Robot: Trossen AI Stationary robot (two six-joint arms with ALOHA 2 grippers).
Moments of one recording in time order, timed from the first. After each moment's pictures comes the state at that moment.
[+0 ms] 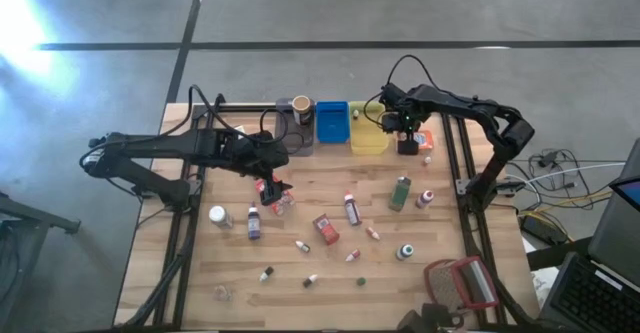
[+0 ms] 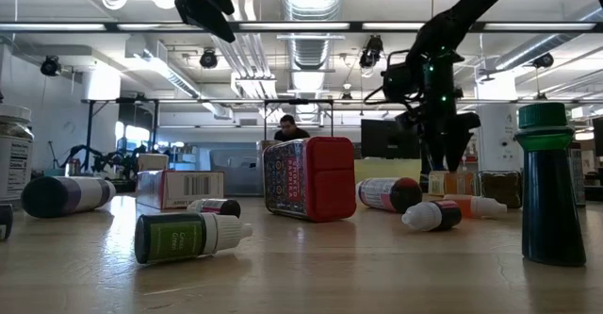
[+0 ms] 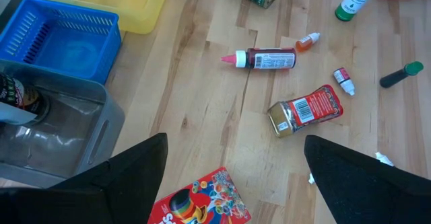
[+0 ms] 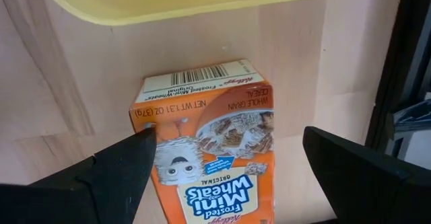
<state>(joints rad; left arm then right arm) 0.01 1.26 1.29 -0.85 -0.11 -0.19 -0.76 1.71 1.16 -0.96 0.14 -0.63</state>
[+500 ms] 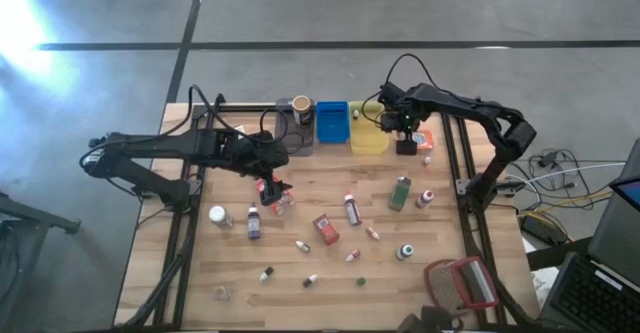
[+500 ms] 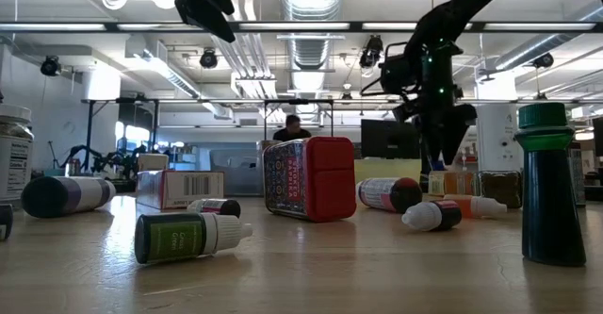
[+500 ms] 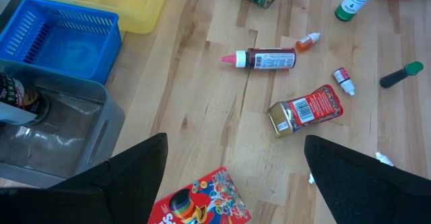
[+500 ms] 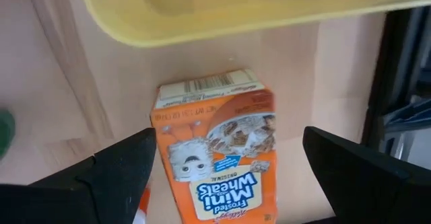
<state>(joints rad) 0.01 1.26 1.29 -0.85 -0.11 -0.19 -0.74 1.69 1.19 -1.00 0.12 -0.60</state>
